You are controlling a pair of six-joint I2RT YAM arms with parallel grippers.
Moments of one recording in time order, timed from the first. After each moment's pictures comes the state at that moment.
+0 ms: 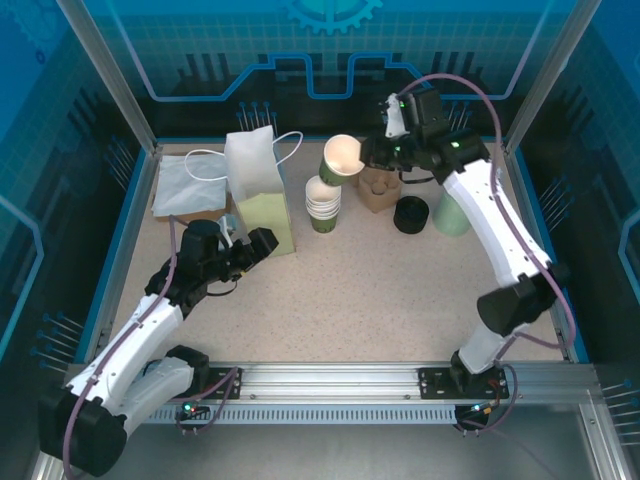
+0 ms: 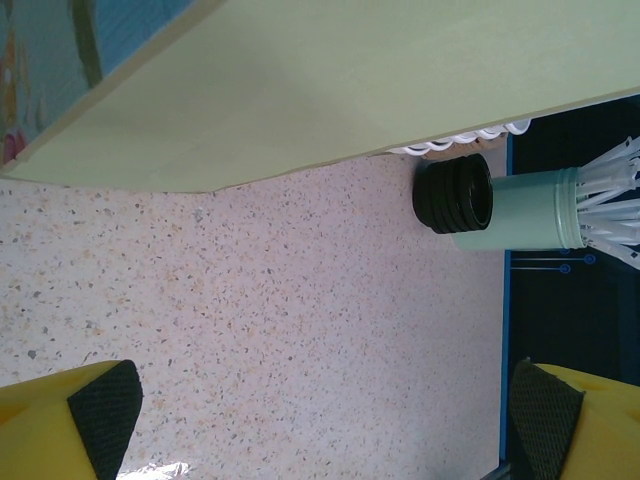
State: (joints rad) left arm -0.28 0.89 0.64 -0.38 0.33 -0.93; right arm 0.41 1.65 1.94 -0.98 -0.26 0.46
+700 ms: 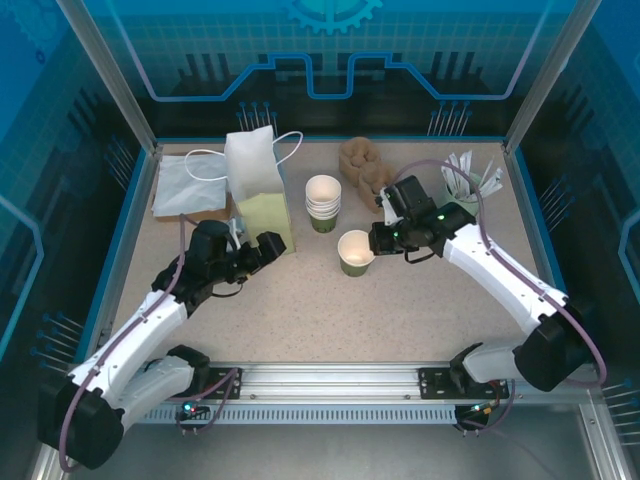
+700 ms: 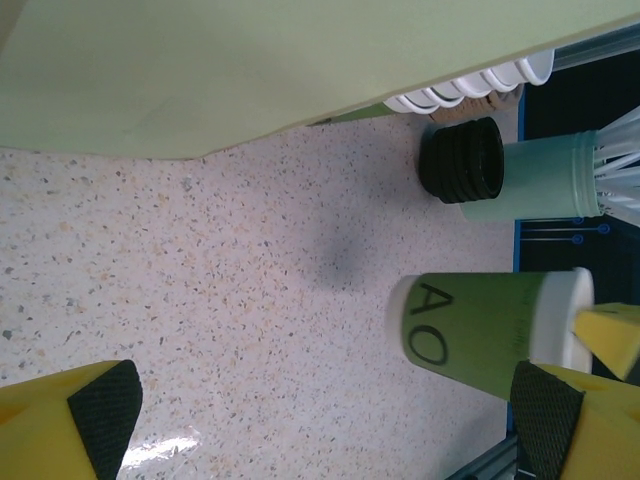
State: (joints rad) left arm -0.34 0.93 0.65 -0.37 0.33 -0.93; right arm 0.54 1.36 1.19 -0.87 -0.13 0.43
